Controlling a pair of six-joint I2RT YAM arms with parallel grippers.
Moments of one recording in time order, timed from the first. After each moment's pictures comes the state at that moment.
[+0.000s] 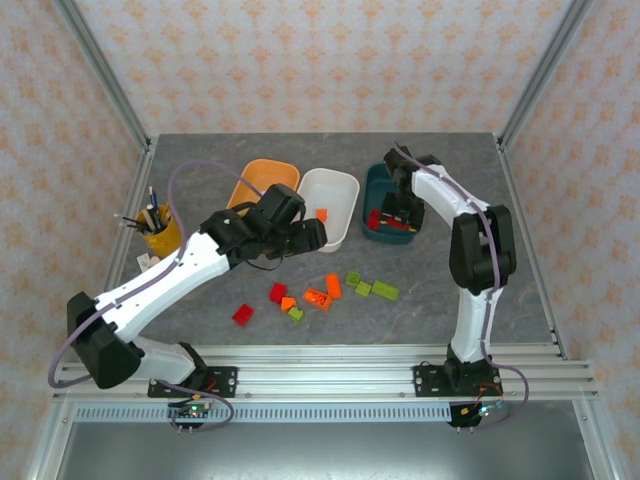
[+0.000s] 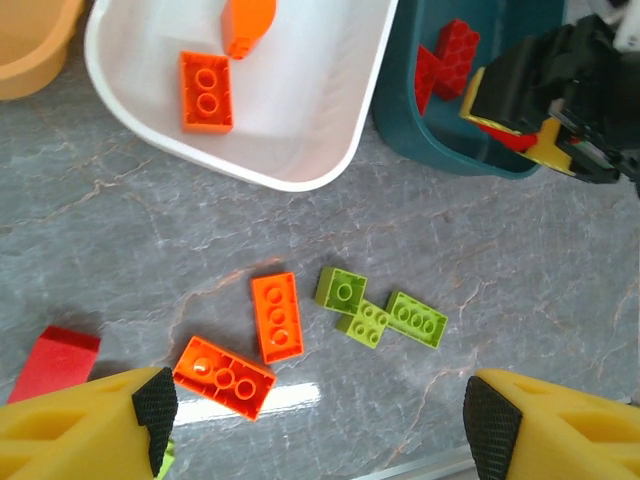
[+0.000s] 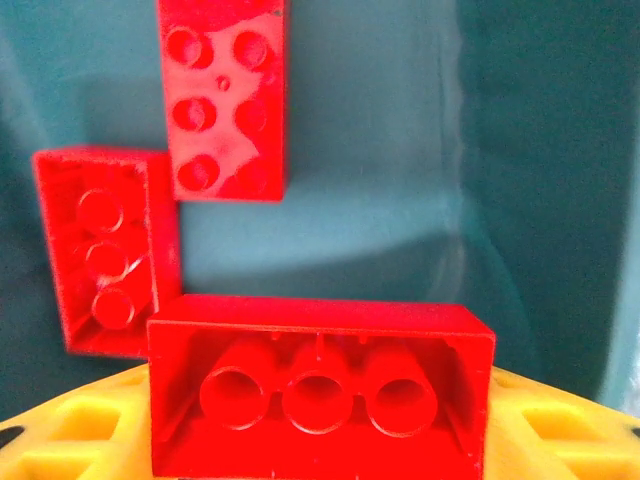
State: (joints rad) left arm -0.72 1.38 1.31 -0.86 -0.04 -0.91; right arm 0.28 2.02 1.64 -1.08 0.02 0.57
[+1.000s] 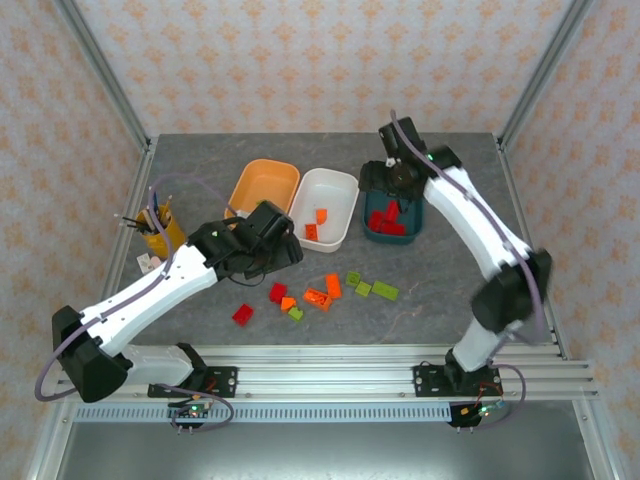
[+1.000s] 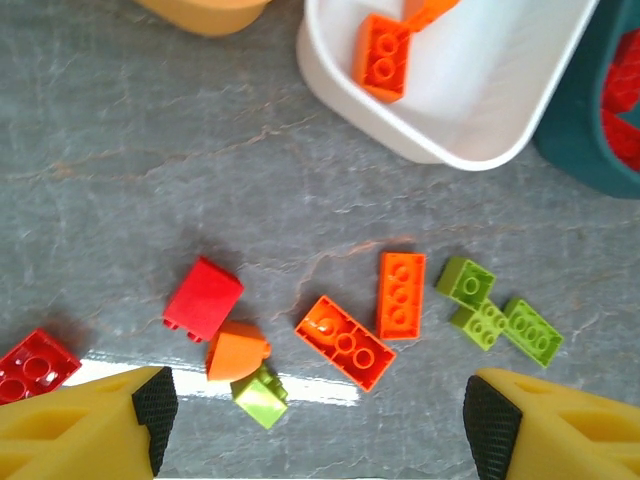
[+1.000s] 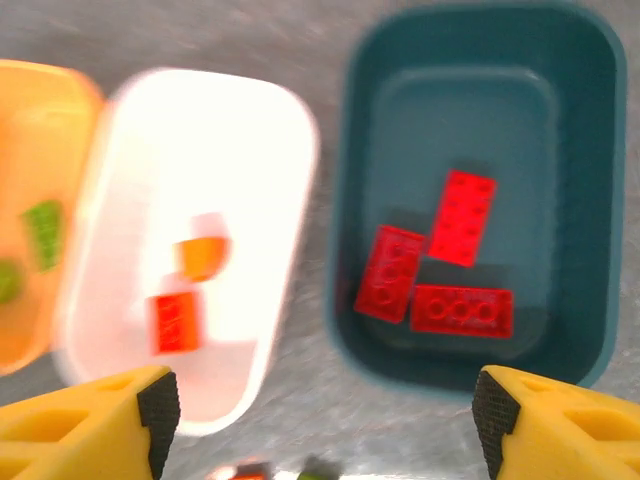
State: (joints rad) left arm -0.73 1.26 1.19 -1.03 -0.16 -1.06; right arm 0.45 1.60 1.66 -0.99 0.06 0.49
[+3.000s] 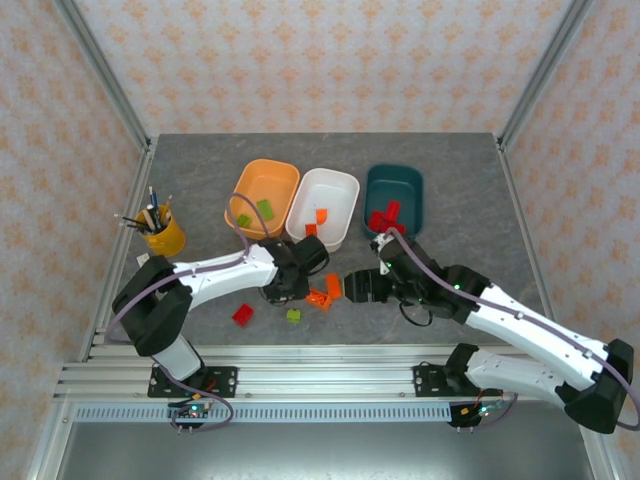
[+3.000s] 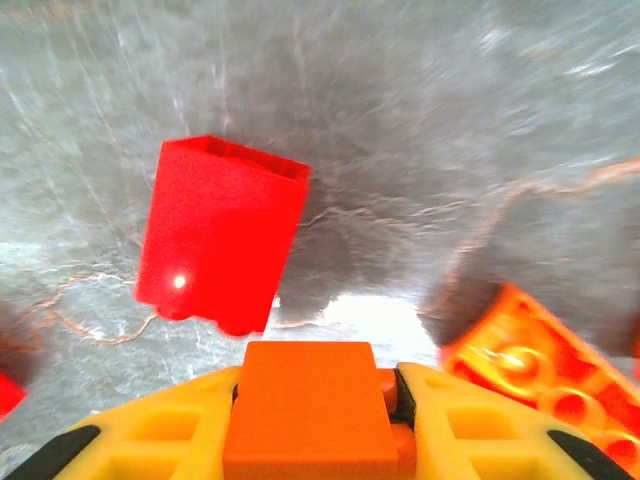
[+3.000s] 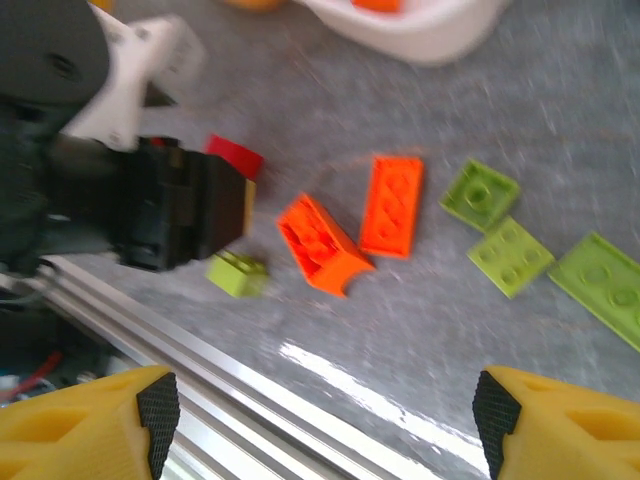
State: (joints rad) left arm -0.81 1.62 1.08 -0.93 -0.14 -1.06; right arm 0.89 0.94 0.87 -0.72 -0.05 0.68
